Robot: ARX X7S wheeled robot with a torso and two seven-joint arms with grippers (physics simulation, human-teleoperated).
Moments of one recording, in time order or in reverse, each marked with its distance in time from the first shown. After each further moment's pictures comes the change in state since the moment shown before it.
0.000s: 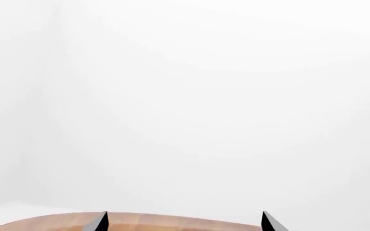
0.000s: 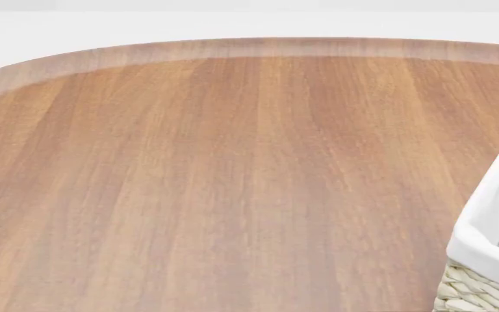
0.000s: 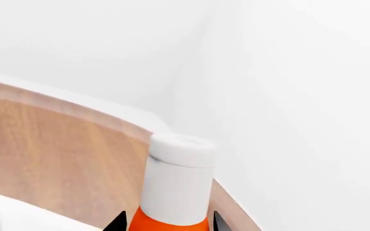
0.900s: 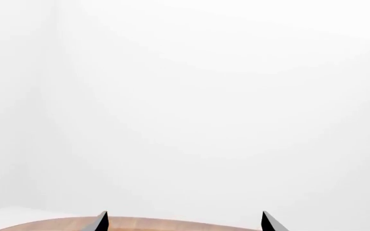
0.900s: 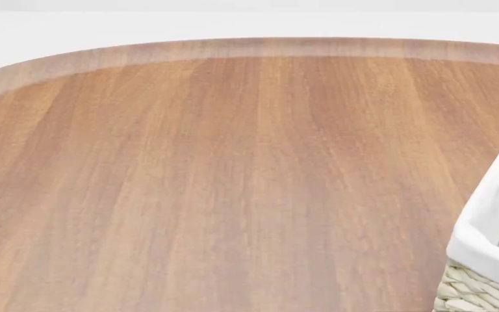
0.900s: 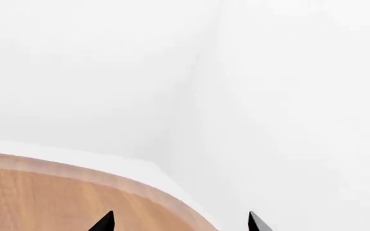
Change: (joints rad) left arm 0.006 -0.012 0.010 0.016 0.005 0.011 -0.012; right arm -0.037 -0.001 0.058 -0.088 -0.007 -0.149 0.044
